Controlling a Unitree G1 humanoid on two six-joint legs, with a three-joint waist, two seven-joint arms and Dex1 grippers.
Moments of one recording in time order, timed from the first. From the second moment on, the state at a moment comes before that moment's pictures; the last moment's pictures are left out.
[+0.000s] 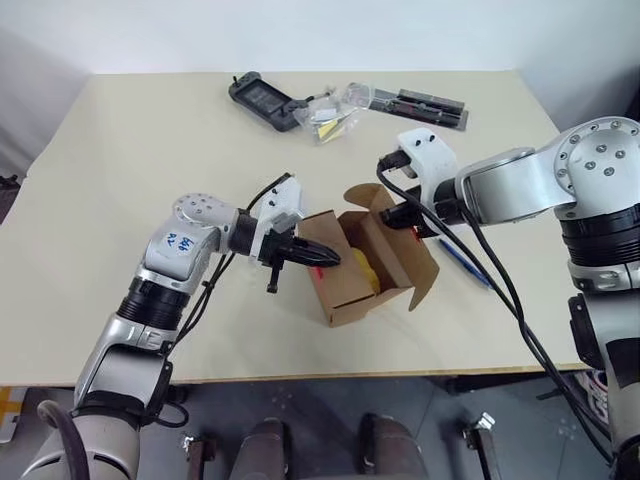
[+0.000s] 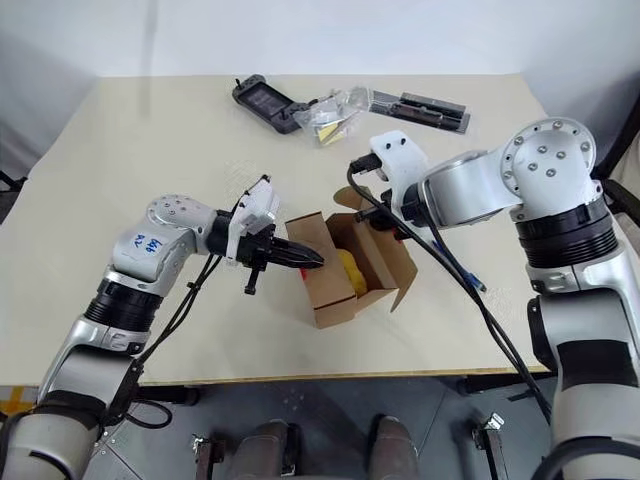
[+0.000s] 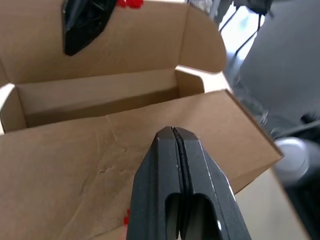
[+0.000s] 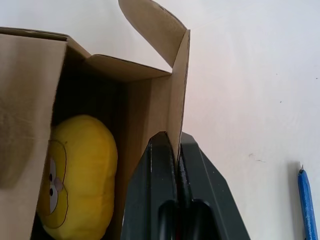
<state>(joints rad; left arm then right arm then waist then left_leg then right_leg) -0.88 0.52 -0.25 0.21 -0.28 0.41 -1.31 -1.23 -0.73 0.31 0.16 1.78 1.49 -0.71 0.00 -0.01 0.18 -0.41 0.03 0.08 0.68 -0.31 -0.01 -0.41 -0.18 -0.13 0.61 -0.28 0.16</state>
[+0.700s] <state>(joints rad) -0.84 0.67 -0.27 0.15 -0.22 0.29 -1.37 -1.23 -0.73 0.29 0.21 1.69 1.51 -0.67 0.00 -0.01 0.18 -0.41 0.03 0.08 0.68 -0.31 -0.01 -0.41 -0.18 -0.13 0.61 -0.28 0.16</state>
